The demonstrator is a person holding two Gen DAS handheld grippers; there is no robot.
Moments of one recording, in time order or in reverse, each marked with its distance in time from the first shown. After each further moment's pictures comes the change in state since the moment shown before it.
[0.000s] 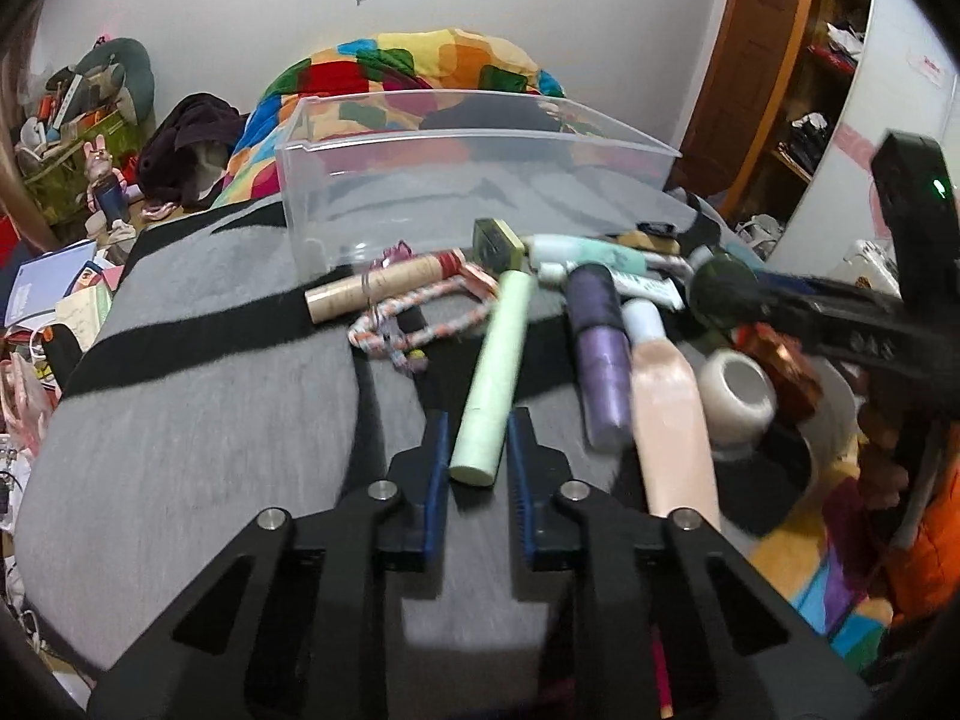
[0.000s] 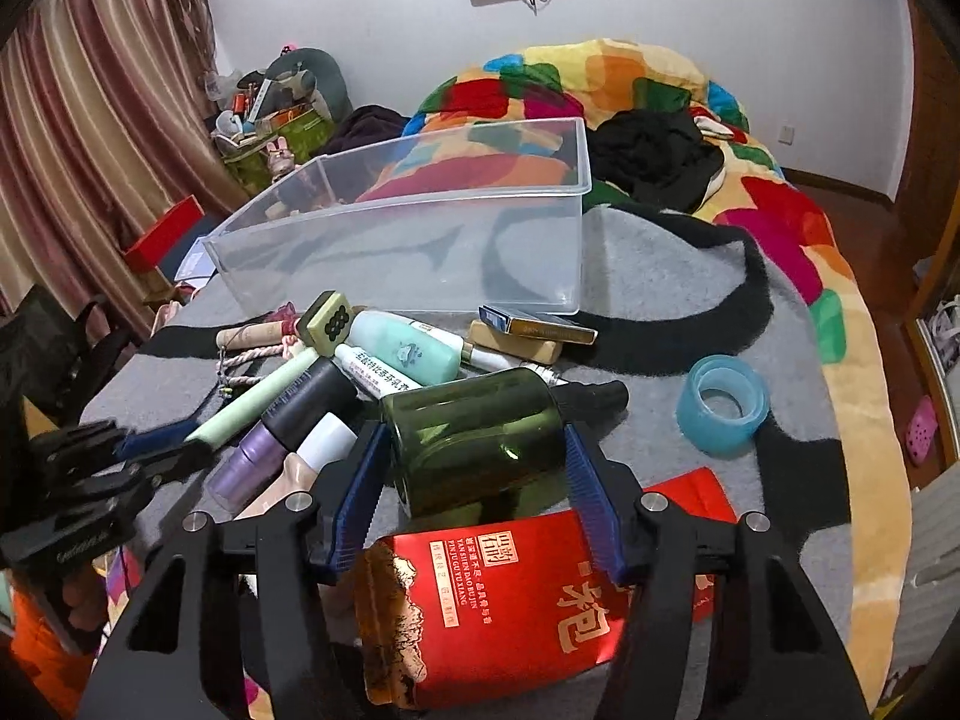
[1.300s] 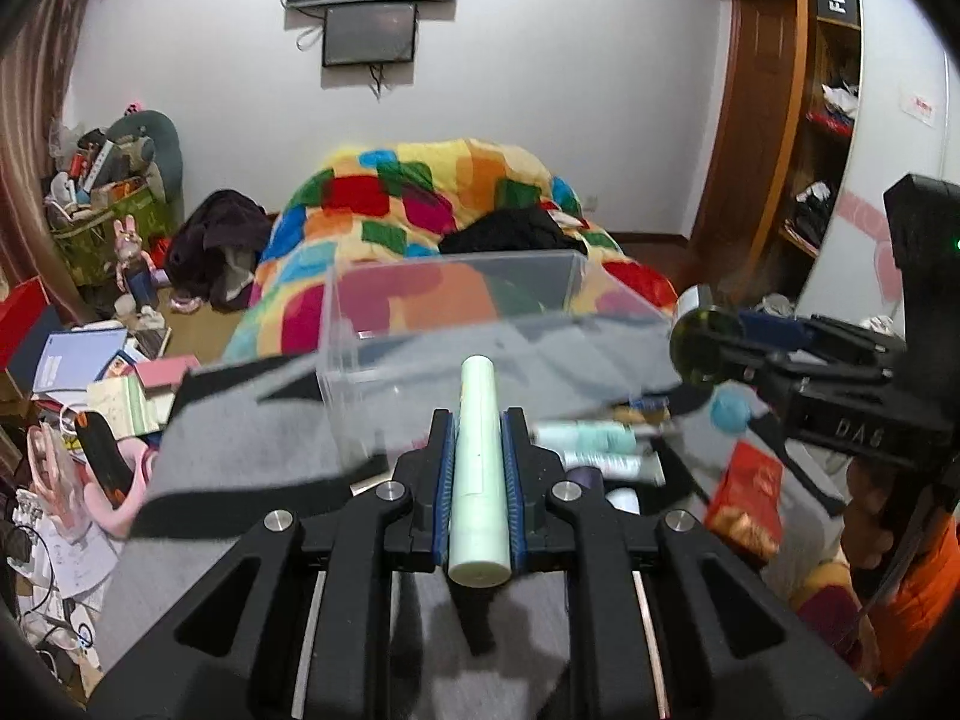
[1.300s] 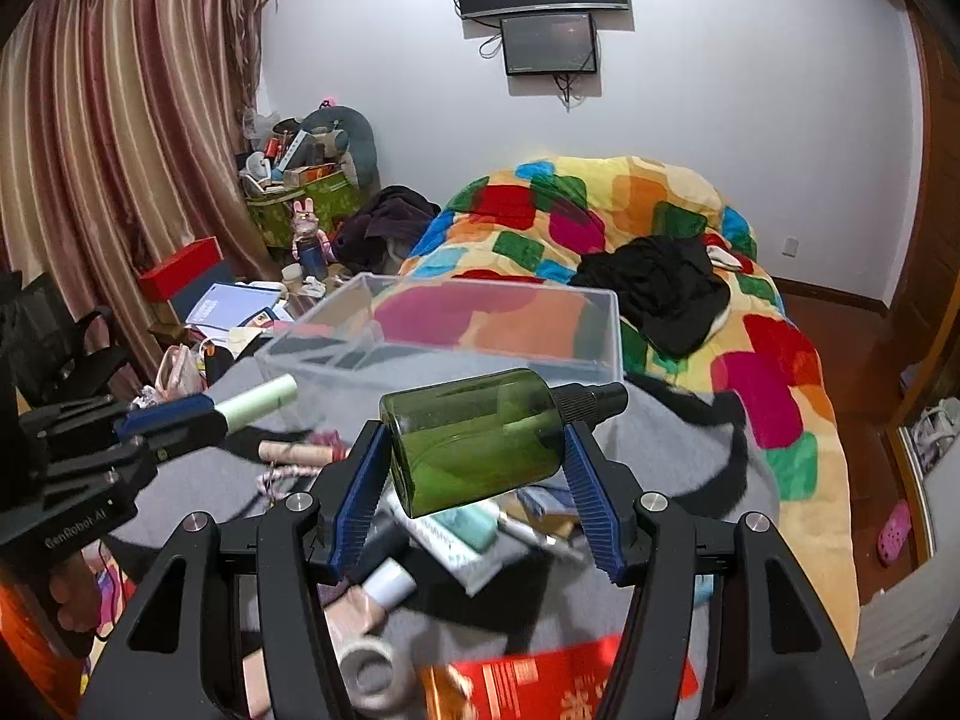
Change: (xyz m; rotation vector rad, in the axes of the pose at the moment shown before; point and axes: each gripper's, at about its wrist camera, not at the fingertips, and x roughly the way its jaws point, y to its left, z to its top) left arm -0.042 0.000 0.071 0.000 -0.242 0.061; right arm -0.038 0.037 0.059 -0.130 -0.198 -0.024
